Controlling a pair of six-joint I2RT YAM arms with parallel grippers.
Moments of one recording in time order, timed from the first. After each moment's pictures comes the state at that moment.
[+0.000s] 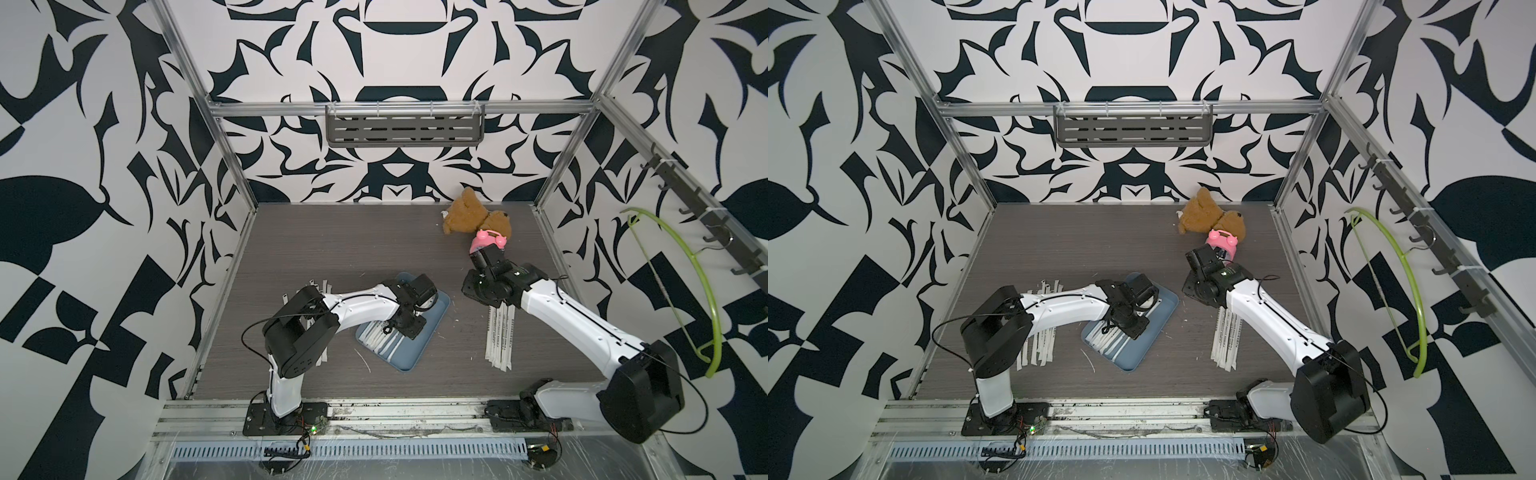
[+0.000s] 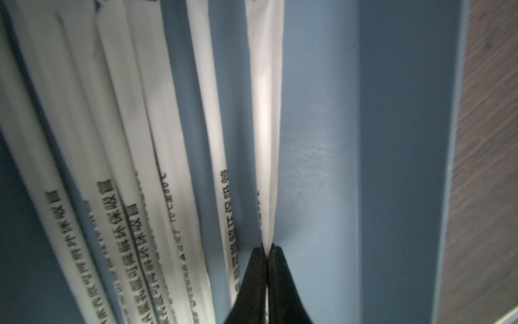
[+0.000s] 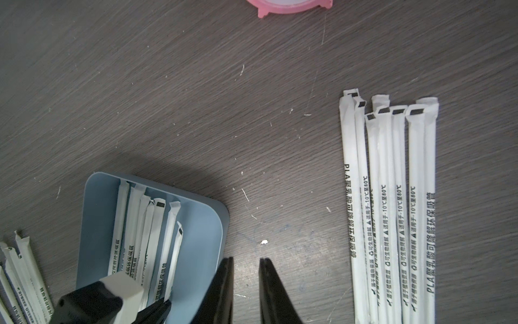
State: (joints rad) left arm -0.99 1.88 1.25 -0.67 0.02 -0.21; right arm 0.45 1.30 1.00 -0.79 0.12 0.87
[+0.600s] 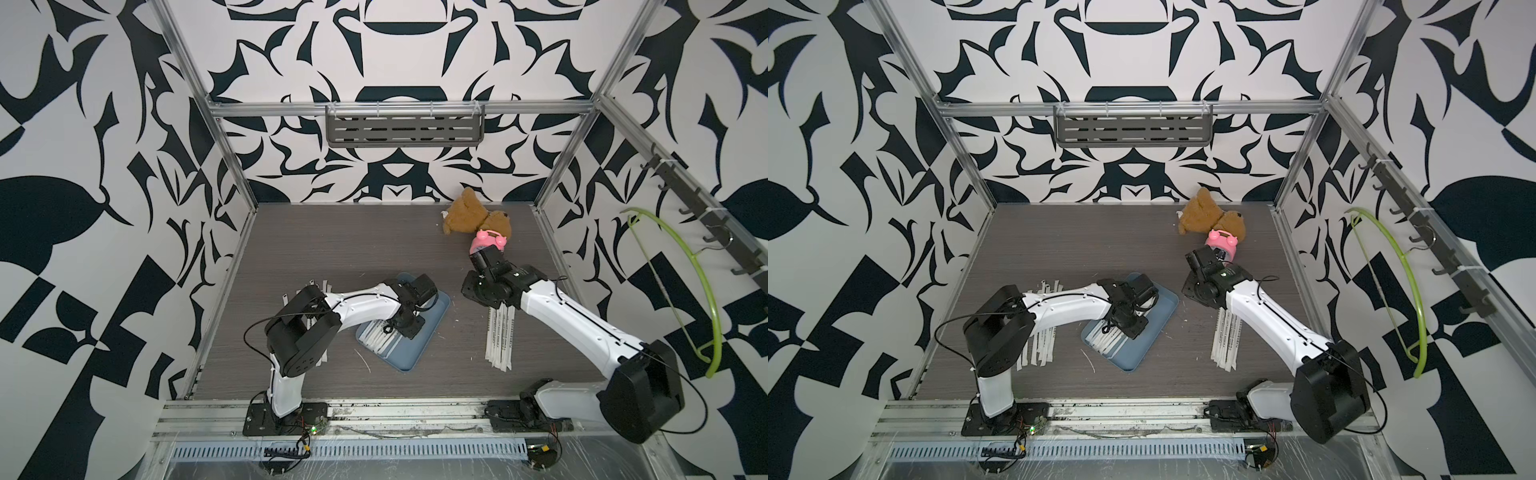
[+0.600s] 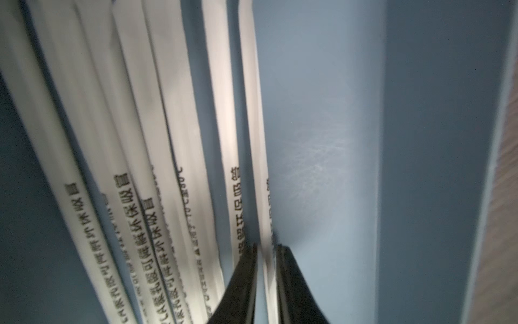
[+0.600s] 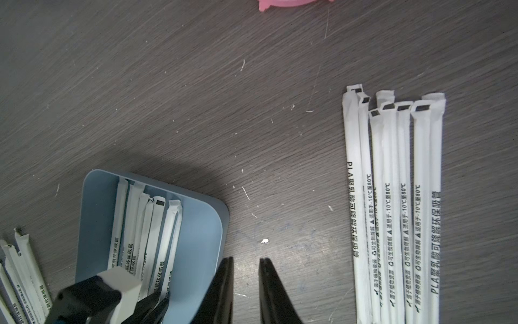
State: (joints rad) left arm -0.99 1.89 1.27 -0.71 -0.01 -0.21; right arm 0.45 1.30 0.98 -0.78 0.11 0.87
